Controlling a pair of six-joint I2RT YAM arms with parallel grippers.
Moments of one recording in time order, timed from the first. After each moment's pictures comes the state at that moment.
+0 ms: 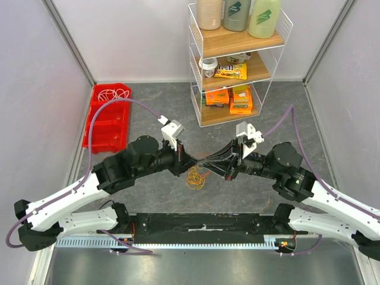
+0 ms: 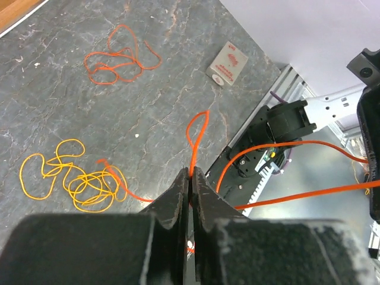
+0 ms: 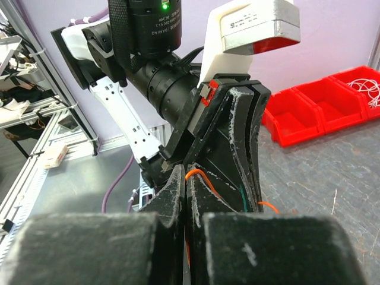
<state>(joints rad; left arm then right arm) -1.05 0.92 1.03 -0.44 0.01 -0.48 1.02 0.81 0.86 0.15 -0.36 0.28</state>
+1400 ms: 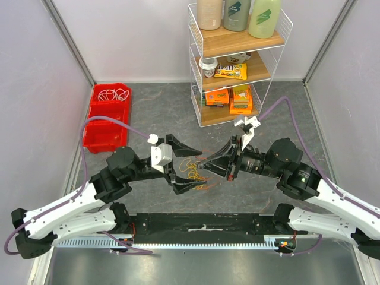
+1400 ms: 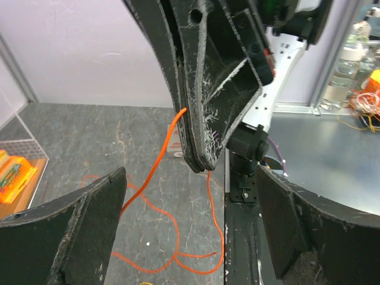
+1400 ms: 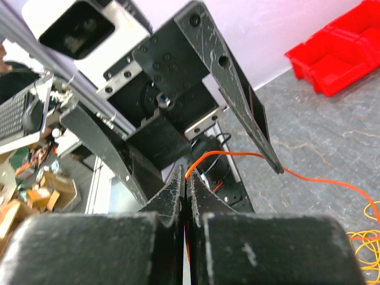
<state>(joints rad) -1.04 0.77 0.81 0.09 0.45 -0.01 1.03 0.82 0.97 -0.08 -0.34 0.58</state>
